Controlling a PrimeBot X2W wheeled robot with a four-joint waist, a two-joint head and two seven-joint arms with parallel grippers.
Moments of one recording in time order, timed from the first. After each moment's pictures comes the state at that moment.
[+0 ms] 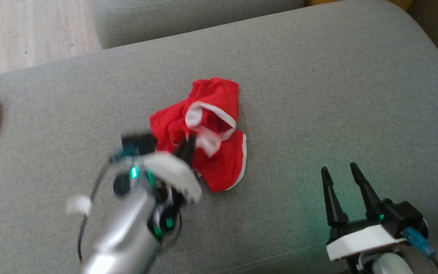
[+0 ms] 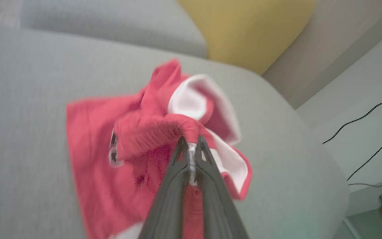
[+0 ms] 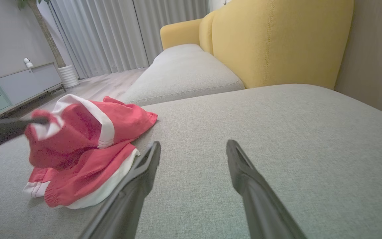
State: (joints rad) left arm -0.40 0.05 -0.61 0.53 -0.74 0.09 -0.08; right arm 0.02 -0.05 0.13 0.22 0.16 0.12 -0.25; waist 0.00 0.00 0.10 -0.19
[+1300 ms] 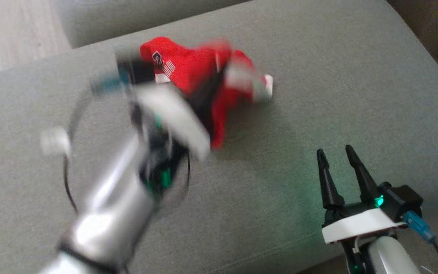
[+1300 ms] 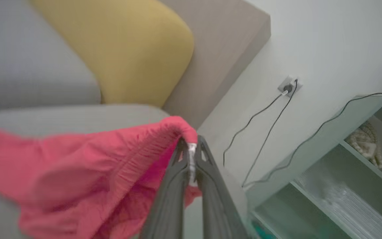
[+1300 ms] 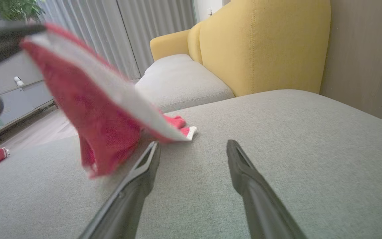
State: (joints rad) left arm -0.70 0.09 -0.63 0.38 -0.94 -0.12 0.03; right arm -0.05 -0.05 0.16 0.23 0.22 0.12 -0.25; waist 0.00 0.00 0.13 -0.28
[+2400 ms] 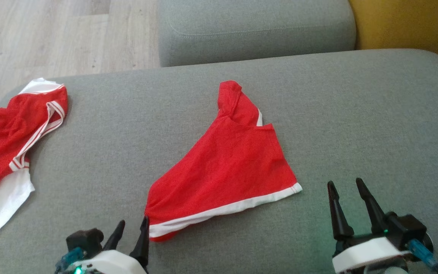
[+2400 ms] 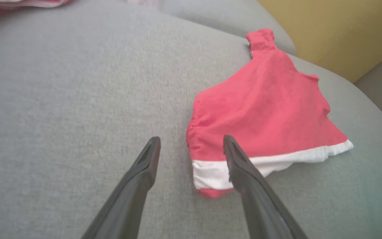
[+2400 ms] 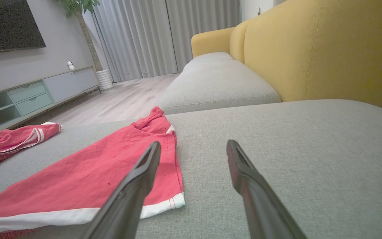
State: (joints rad) left arm 0.03 0.33 -0.61 0.24 -0.81 0.23 -0.21; right arm 0.07 -0.05 0.11 0.24 0.17 0.12 -0.25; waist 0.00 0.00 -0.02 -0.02
